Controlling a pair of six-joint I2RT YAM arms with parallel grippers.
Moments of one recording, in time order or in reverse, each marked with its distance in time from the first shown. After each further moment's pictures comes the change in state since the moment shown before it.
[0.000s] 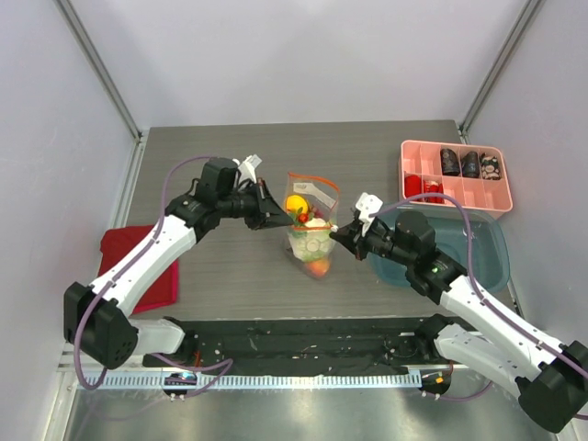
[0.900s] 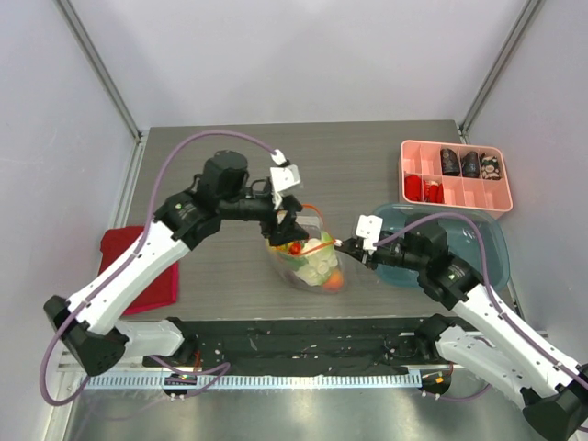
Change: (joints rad) left arm -0.195 -0.095 0.240 -0.166 0.047 1.109; right arm 0.010 -0.100 0.081 -0.250 -0.183 -0.350
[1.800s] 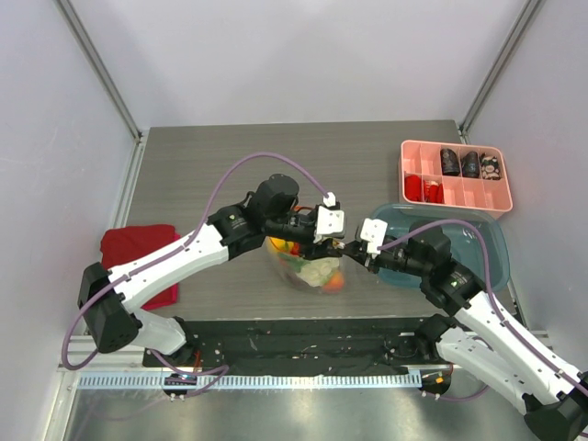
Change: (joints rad) left arm -0.240 0.178 -0.101 0.268 0.016 0.236; right arm 0.000 -0.066 -0.061 0.031 0.026 0.042
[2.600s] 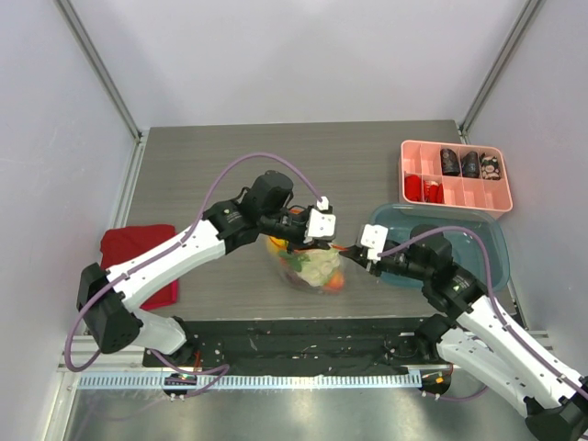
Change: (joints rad) left arm 0.068 0.005 0.005 -0.129 0.031 0.172; right arm 0.000 -0.035 -0.019 -0.033 0.017 -0.041
